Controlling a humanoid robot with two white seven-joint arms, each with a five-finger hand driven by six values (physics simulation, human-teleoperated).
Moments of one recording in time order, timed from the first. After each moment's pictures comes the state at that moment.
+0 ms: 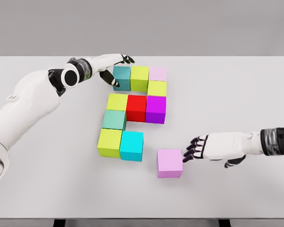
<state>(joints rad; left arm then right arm) -1.02 0.31 -1.04 -0.87 -0.14 -0.03 -0.31 -0.54 -1.02 0.84 -1.76 0.32 -0.61 0.61</state>
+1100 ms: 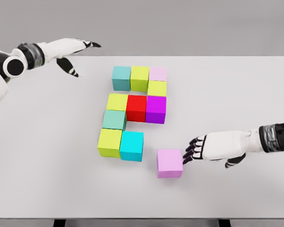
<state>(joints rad) -1.09 0.54 -1.02 -0.82 -0.23 -0.41 -0.34 -0.68 -1.04 1.00 -1.76 0.26 -0.61 0.61</state>
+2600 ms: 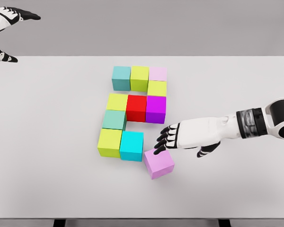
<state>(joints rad) -0.71 0.86 -0.27 -1.30 -0.15 -0.61 -0.61 -0.81 -0.91 1.04 -1.75 0.15 -0.61 0.61</state>
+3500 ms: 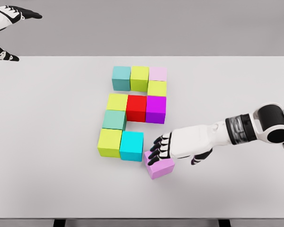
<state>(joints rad) -0.73 0.85 -0.28 -1.29 -0.16 -0.61 -0.61 -0.83 -0.87 1.12 -1.76 0.17 -0.61 0.61</state>
